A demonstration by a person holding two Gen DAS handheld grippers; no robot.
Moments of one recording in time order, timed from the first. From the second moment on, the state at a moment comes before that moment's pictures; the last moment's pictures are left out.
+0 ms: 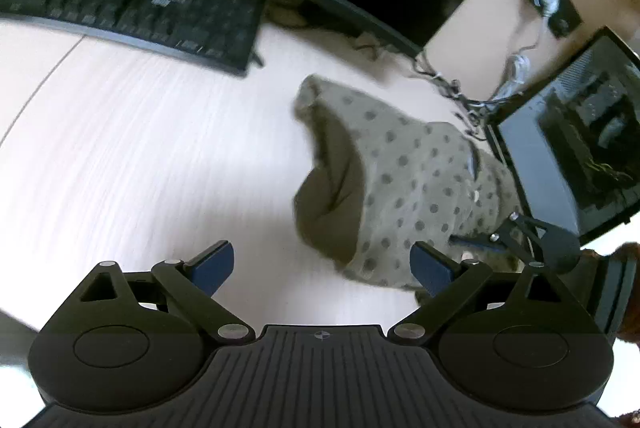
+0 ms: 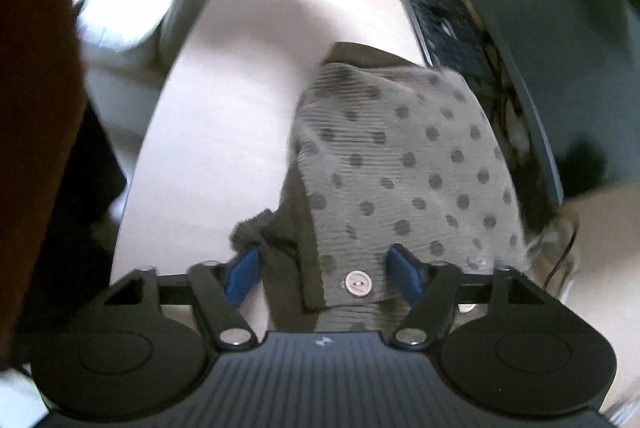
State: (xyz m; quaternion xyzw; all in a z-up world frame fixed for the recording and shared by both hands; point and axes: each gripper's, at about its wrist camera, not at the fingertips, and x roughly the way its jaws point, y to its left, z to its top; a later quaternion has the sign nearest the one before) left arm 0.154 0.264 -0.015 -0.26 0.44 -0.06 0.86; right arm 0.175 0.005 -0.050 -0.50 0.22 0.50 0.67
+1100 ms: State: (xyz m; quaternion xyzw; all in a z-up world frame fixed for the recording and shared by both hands) left arm 0.263 0.206 0.019 -0.29 0.34 -0.24 0.86; right arm 0.234 -0.090 0.045 -0.10 0.28 0.38 0.88
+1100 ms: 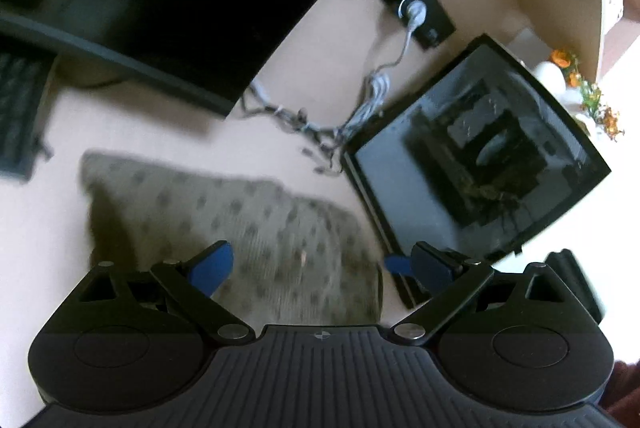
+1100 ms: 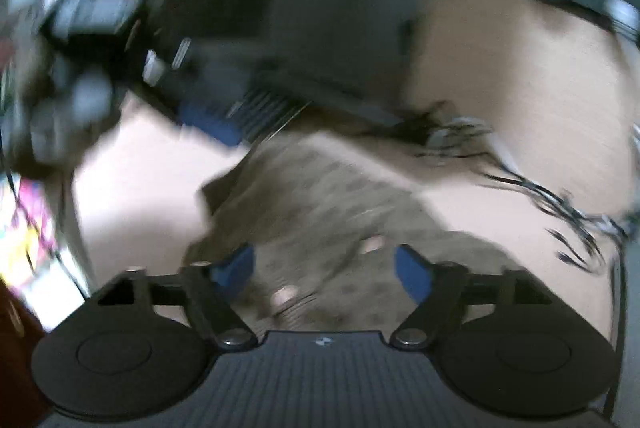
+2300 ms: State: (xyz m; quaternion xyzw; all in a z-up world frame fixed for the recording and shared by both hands) left arm 0.318 0.149 -0.056 -0.20 0.45 -0.12 0.86; right arm 0.346 -0.075 -0.006 -0.08 0.36 0.23 0.90
